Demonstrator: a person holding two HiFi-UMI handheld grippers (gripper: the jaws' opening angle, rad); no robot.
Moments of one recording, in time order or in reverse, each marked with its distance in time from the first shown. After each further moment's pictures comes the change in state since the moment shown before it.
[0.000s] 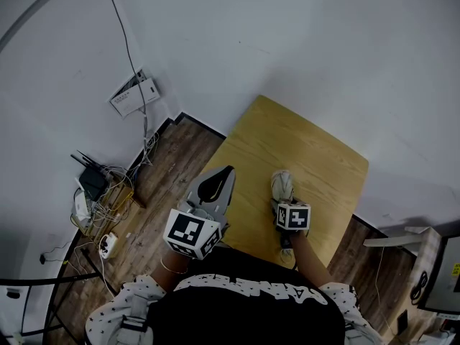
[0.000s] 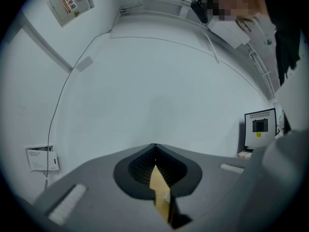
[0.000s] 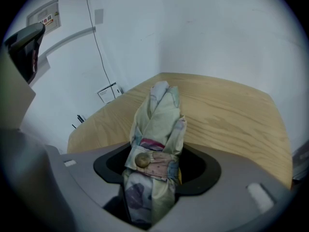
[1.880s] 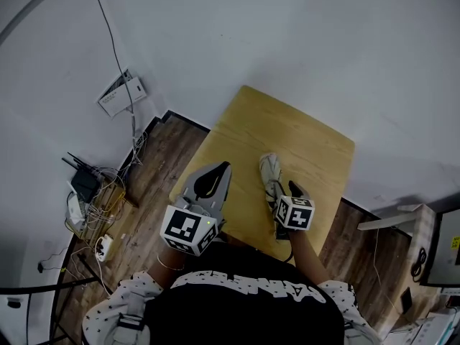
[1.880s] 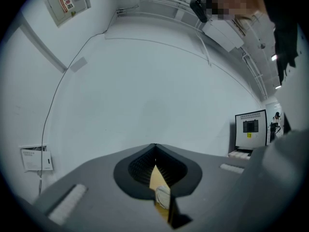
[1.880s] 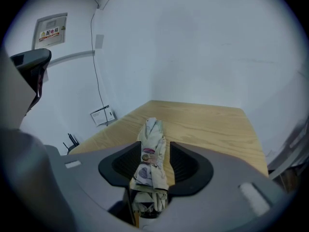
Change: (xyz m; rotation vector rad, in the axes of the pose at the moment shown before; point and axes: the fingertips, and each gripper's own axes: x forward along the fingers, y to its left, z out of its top) left arm -0.024 -0.038 -0.001 0.011 -0.010 -0.071; right arm -0.081 -0.013 0.022 0.078 -0.289 -0.111
